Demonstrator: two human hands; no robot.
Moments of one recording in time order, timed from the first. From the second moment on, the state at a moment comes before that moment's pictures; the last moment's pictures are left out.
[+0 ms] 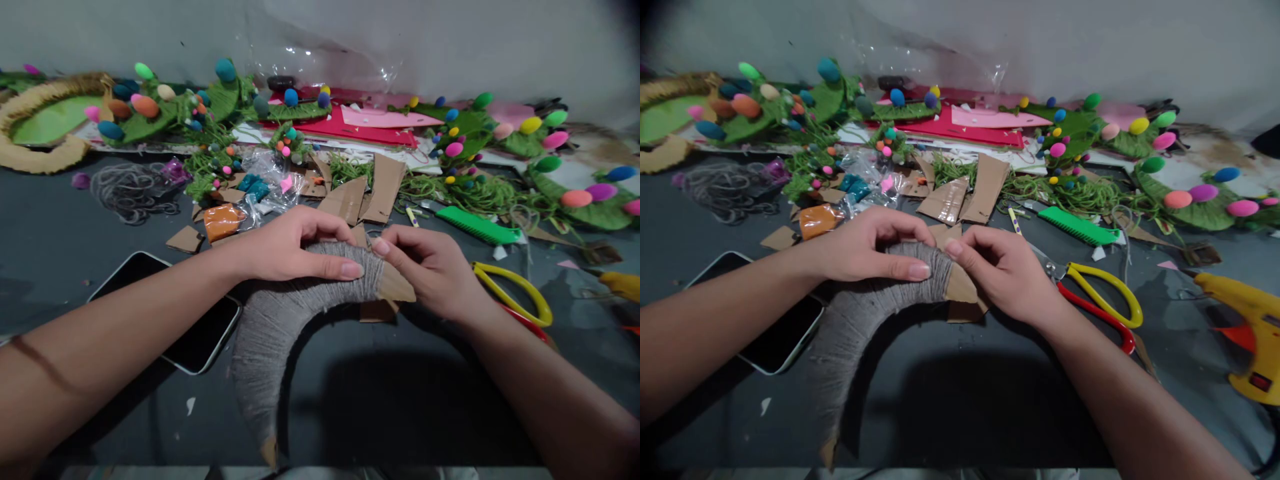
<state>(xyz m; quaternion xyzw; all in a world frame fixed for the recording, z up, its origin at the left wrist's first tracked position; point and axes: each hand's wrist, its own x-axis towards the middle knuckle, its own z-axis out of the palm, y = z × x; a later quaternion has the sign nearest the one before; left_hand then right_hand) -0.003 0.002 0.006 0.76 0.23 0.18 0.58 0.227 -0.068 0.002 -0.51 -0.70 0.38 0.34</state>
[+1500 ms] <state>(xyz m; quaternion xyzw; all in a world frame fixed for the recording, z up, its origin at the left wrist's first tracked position) -0.001 0.000 0.004 0.79 0.24 0.12 0.54 0.243 -0.072 0.019 -0.49 -0.75 0.36 0.27</state>
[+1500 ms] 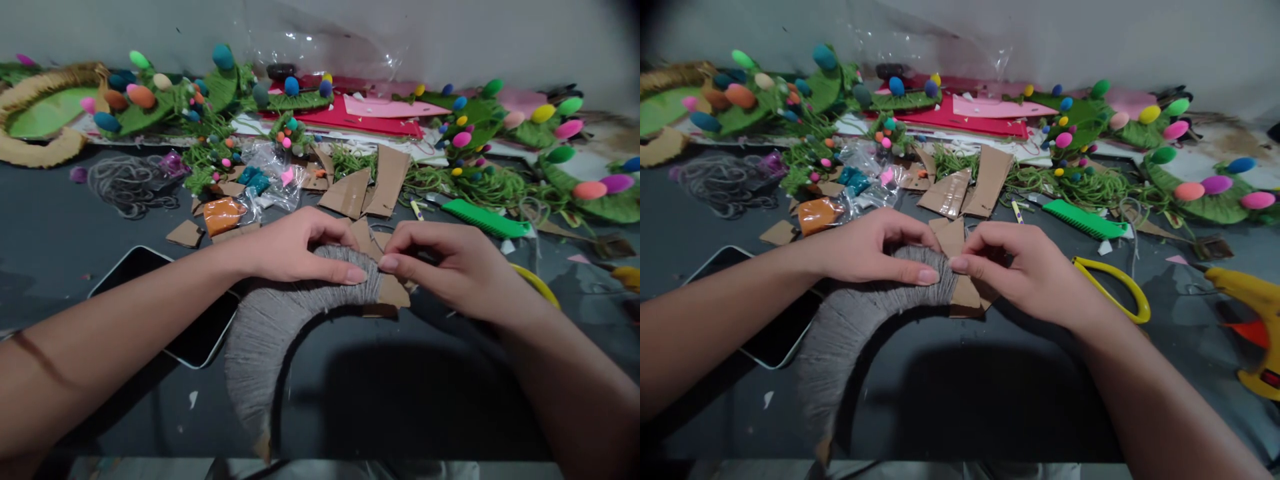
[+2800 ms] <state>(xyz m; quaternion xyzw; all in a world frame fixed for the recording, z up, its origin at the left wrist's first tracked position) 0.000 0.002 0.000 0.76 0.34 0.11 0.55 0.245 -0.077 0.011 -0.48 -0.85 0.12 0.20</state>
